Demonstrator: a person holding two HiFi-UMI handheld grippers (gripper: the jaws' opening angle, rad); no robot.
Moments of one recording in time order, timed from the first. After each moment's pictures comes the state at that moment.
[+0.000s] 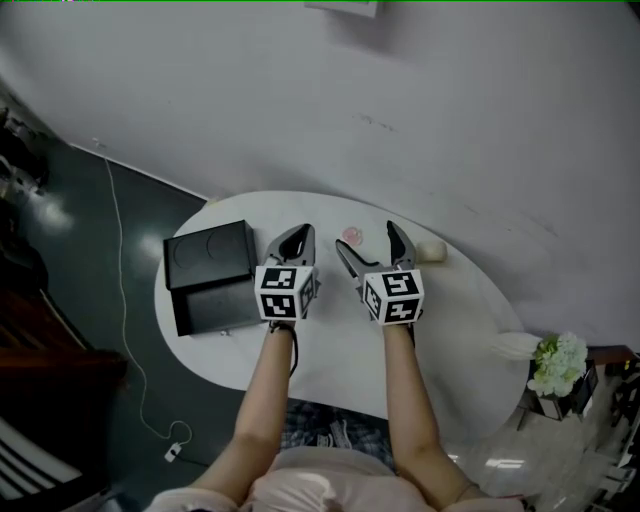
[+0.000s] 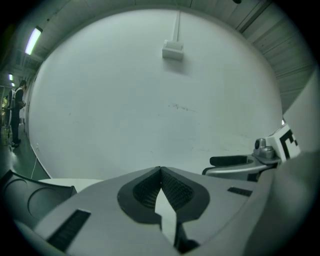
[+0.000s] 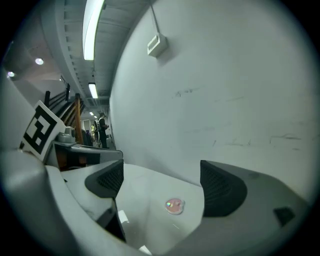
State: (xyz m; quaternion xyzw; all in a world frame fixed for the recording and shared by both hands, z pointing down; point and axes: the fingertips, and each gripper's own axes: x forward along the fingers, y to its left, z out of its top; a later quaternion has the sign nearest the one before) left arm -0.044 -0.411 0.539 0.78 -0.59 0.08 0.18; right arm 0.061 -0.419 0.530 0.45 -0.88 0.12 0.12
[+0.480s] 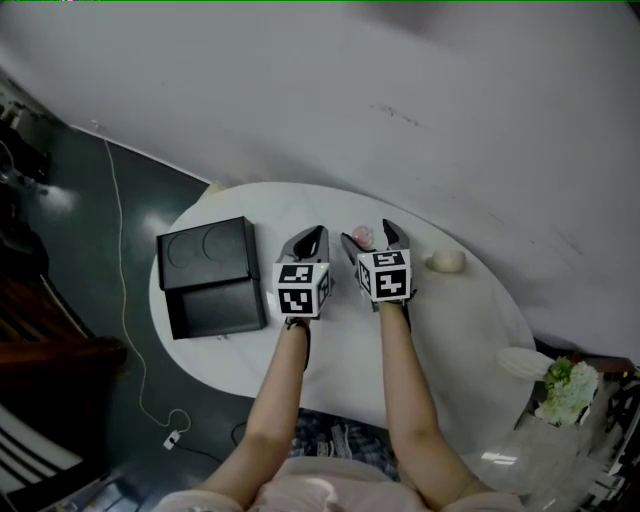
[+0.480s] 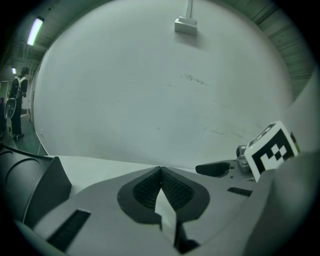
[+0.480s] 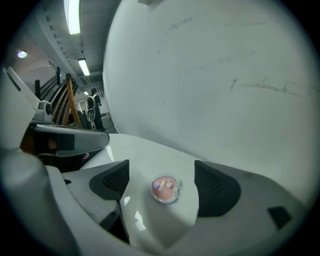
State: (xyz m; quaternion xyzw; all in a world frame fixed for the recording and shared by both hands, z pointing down) left arm -0.039 -0.437 0.617 0.75 -0.60 0.11 0.25; right arm 0.045 -0.467 0.651 0.43 -0.84 0.18 0.26
